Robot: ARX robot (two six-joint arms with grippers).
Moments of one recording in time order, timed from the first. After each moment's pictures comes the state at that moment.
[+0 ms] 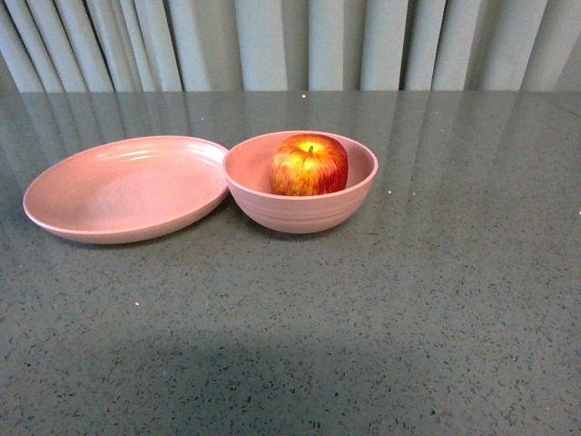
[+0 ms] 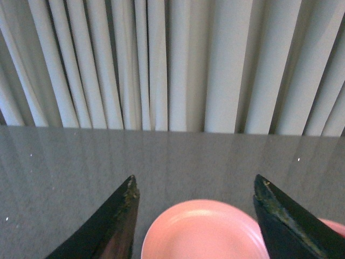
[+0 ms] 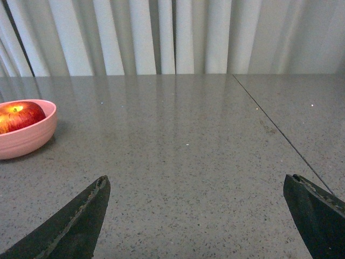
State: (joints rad) left arm -0.17 0.99 0.67 0.37 -0.18 -0.02; right arm 0.00 0.00 0.01 0.00 0.00 0.01
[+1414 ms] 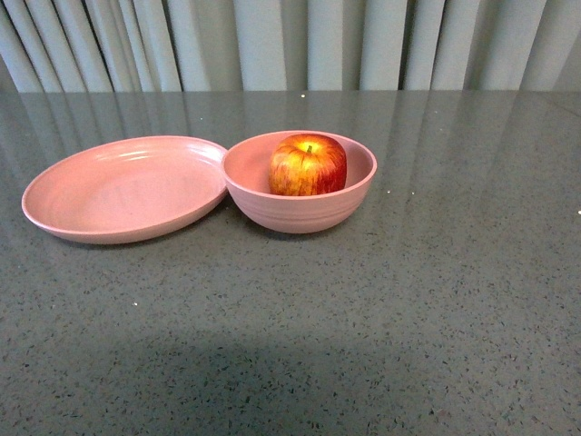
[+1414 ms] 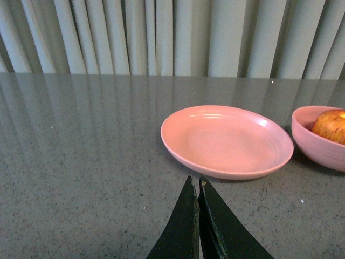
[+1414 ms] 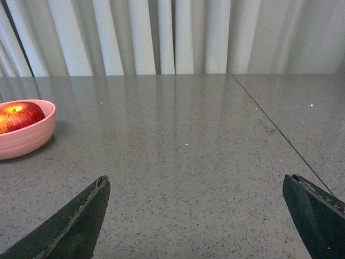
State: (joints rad) left arm 0.00 0.34 0.01 0.34 0.00 -0.01; right arm 0.00 0.00 0.01 0.00 0.00 0.01
